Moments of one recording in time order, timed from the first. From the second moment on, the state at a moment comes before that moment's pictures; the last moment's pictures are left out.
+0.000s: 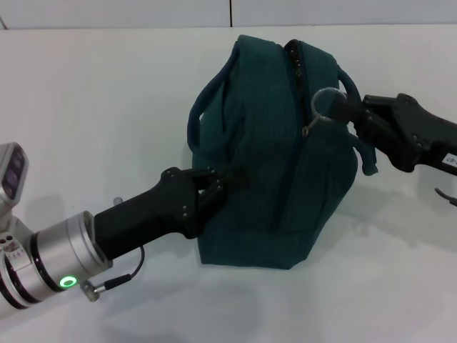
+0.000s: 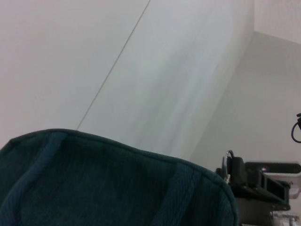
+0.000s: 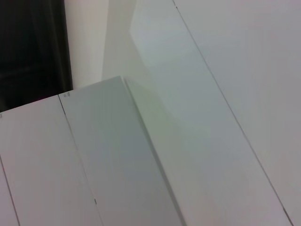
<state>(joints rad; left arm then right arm) -0.45 -2.09 1.16 0.09 1.20 1.71 -1.02 0.55 2.02 -1.01 -0.31 -1.29 -1.79 1.21</state>
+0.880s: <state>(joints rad) -0.45 -2.09 1.17 0.09 1.24 1.74 -1.02 0.56 2.02 -1.01 -0.31 -1.27 -1.75 1.21</state>
